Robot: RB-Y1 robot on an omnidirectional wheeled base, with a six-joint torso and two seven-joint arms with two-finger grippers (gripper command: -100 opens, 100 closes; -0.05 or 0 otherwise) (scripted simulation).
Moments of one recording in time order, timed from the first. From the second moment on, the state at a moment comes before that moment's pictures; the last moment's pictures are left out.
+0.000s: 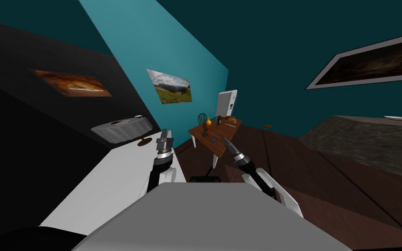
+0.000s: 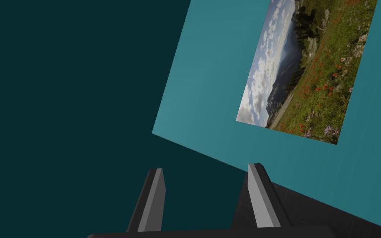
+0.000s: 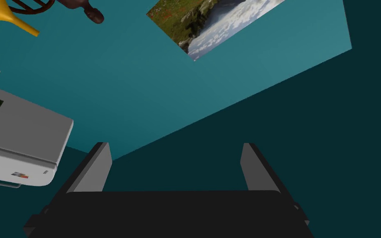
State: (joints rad) left arm 0.52 -0.04 -0.07 -2.32 -0.09 -0.49 -0.03; right arm 0.47 -0.46 0.14 -2.13 0.25 -0.40 0.10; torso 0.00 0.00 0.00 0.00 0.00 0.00
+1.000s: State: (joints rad) left arm 0.52 -0.04 -0.07 -2.32 -0.09 -0.49 -0.03; right arm 0.47 -0.70 0.22 -1.99 0.40 -0.31 0.30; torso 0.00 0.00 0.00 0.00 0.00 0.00
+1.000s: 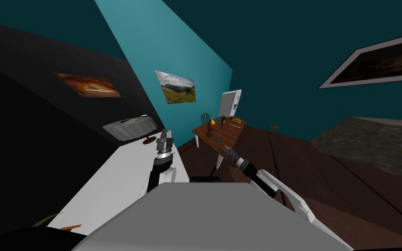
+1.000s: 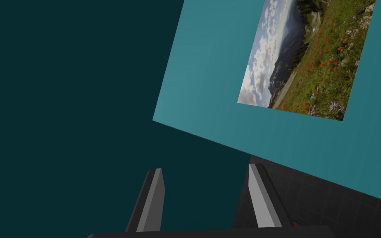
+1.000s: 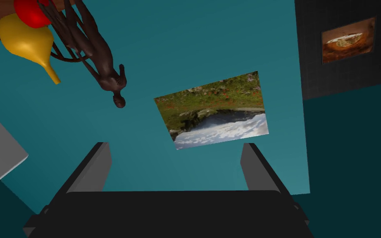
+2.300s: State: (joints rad) left arm 0.52 -0.04 -0.07 -2.32 -0.09 -0.49 -0.03; right arm 0.46 -1.01 0.36 -1.74 0.60 -0.18 0.61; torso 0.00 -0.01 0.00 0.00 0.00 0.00
